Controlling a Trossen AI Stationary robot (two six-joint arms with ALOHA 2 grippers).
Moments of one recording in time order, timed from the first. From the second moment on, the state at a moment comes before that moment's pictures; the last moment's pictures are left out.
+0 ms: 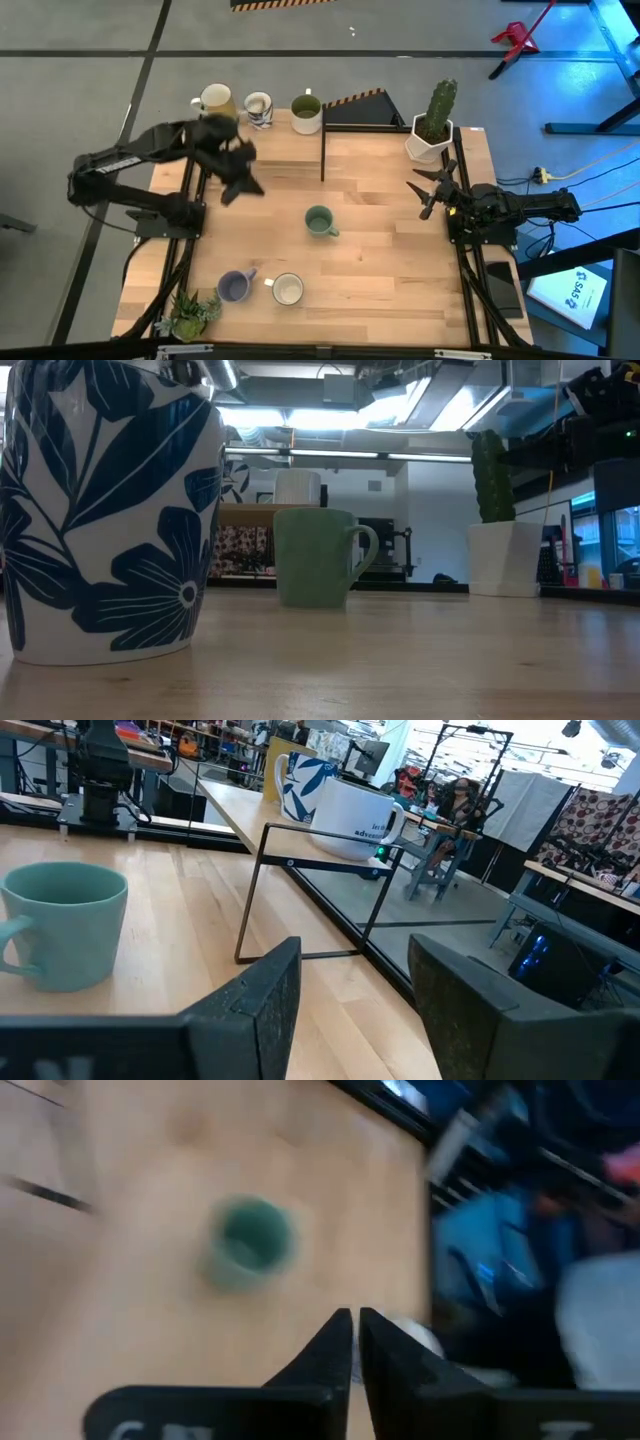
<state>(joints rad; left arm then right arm) 0.29 1.05 1.26 -0.94 0.50 -0.30 0.11 0.08 0.12 -0.06 0.61 -0.27</state>
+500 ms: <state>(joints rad) -0.42 1.11 1.26 -1.08 0.15 -0.84 0.11 0.08 0.12 -0.06 0.61 -0.27</state>
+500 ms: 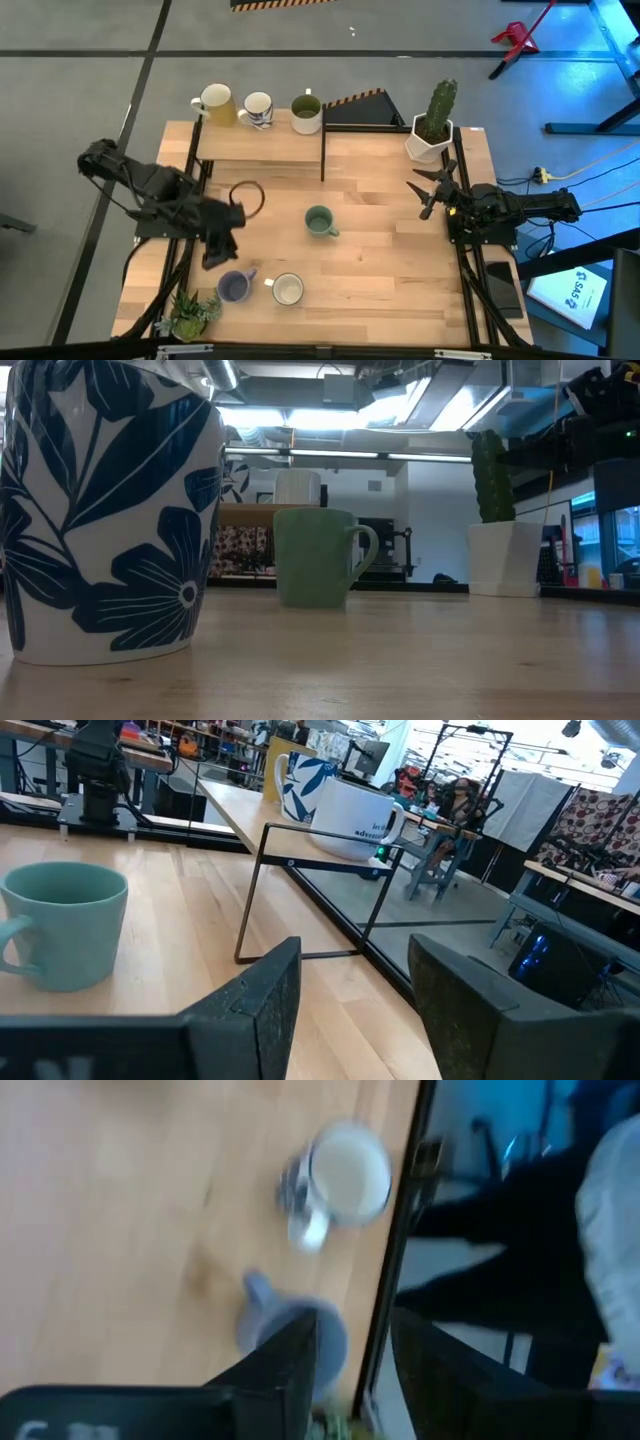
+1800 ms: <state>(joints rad) -0.59 1.29 0.79 -0.80 0.15 -1.02 0.11 0.08 0.11 -0.09 0.61 -0.27</state>
